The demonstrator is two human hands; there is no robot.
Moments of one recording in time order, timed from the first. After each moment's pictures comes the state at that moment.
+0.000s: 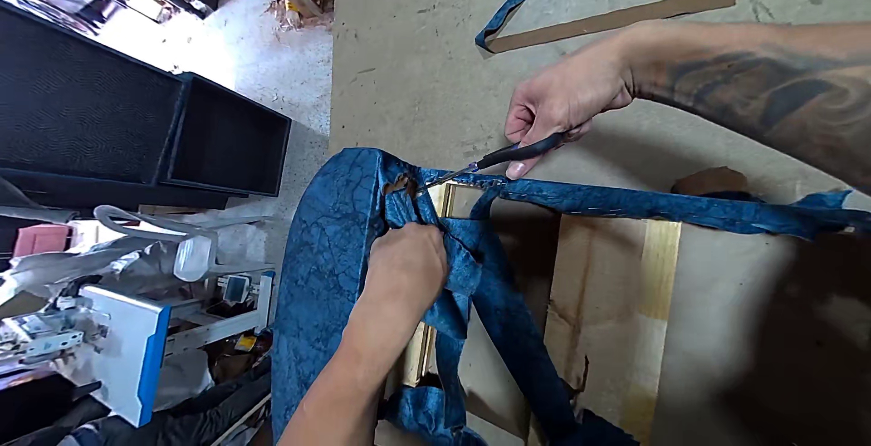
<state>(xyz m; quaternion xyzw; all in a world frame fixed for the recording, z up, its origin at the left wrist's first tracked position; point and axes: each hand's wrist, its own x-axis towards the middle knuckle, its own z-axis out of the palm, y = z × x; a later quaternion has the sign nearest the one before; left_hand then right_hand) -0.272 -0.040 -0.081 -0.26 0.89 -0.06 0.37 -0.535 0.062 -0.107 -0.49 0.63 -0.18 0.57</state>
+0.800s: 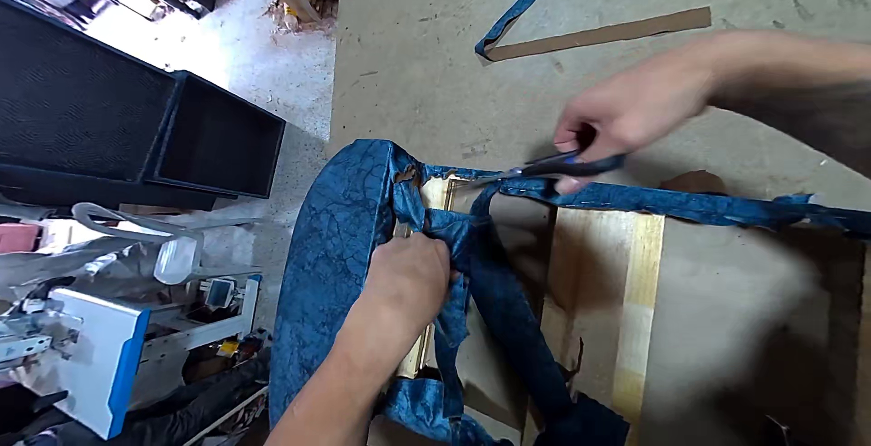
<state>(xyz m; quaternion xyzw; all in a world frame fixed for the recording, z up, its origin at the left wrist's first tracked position) -0.259 -0.035 -0.059 -0.20 0.87 -0.03 0.45 -0.527 0.114 -0.085 -0.55 0.67 -0.10 0.49</state>
